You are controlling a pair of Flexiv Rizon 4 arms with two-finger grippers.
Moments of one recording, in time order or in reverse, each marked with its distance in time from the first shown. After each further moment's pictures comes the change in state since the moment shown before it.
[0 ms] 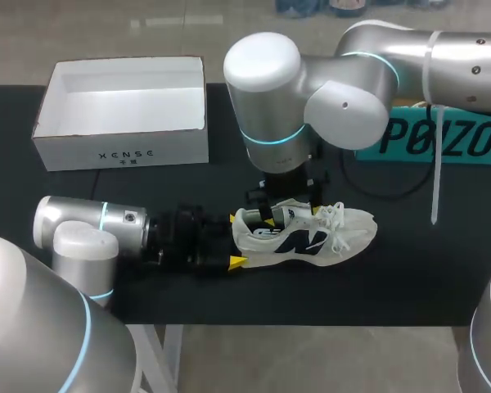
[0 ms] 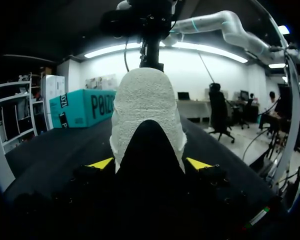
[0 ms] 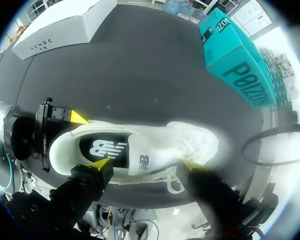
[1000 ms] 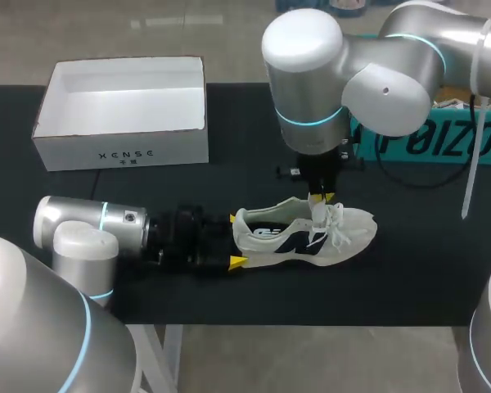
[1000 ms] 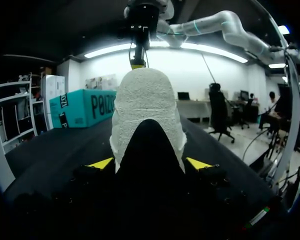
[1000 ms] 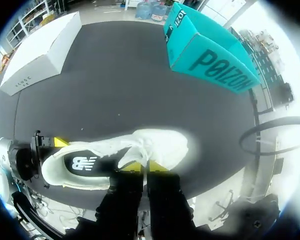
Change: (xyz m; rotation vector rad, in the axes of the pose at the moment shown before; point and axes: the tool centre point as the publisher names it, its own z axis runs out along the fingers) left arm 0.000 0.000 0.000 0.000 0.000 0.000; right arm -0.069 0.013 -0.022 -0.051 -0.025 0.222
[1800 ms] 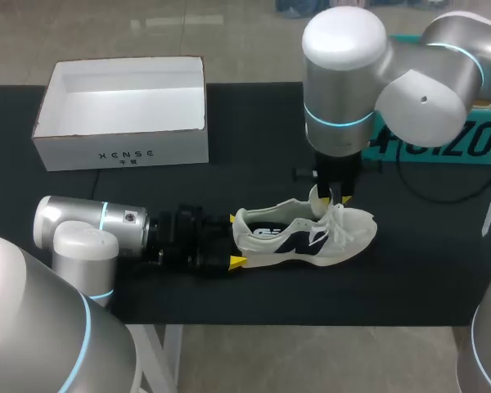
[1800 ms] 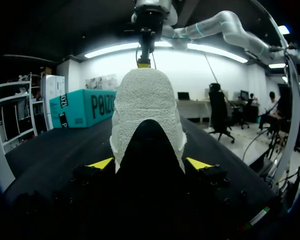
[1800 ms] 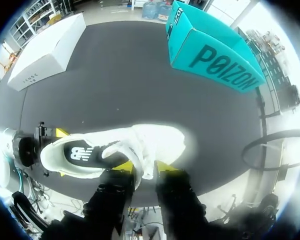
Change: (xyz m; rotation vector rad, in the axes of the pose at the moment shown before) left arm 0.000 0.000 0.000 0.000 0.000 0.000; right arm -0.014 -0.010 -0.001 0.004 0.080 -0.044
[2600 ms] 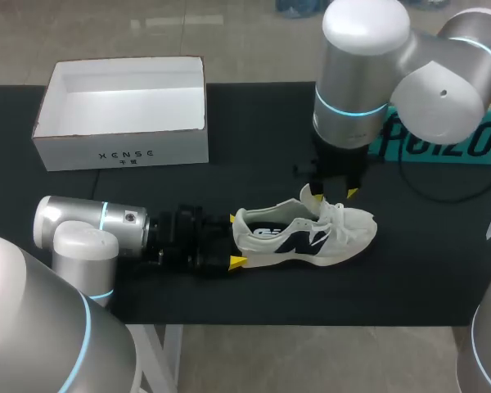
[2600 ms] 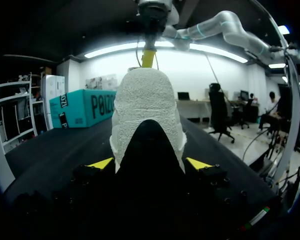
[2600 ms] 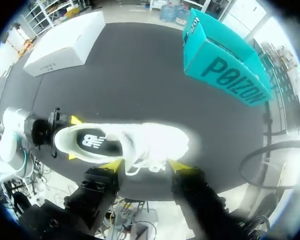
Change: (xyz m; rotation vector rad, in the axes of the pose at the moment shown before) left arm 0.000 0.000 0.000 0.000 0.000 0.000; right arm 0.010 -0.011 -0.033 -0.012 0.090 -0.178
